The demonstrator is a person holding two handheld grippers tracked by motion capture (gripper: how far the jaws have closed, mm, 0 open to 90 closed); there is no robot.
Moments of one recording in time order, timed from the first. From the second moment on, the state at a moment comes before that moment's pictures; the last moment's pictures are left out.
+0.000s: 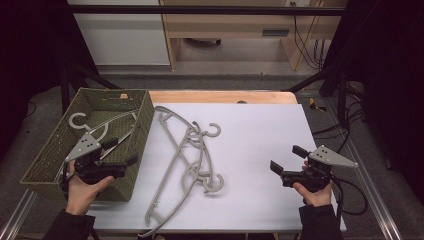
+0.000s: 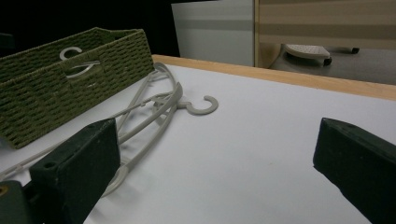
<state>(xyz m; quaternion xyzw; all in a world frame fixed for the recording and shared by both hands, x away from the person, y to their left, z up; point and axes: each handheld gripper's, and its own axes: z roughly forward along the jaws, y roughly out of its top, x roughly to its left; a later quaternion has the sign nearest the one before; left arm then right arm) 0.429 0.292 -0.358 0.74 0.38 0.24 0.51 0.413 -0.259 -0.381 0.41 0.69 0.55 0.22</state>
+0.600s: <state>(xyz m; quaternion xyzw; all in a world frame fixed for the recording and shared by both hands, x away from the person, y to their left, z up) 0.420 0.242 -0.375 0.79 0.34 0.20 0.48 0.411 -0.254 -0.380 0.41 0.69 0.55 0.22</state>
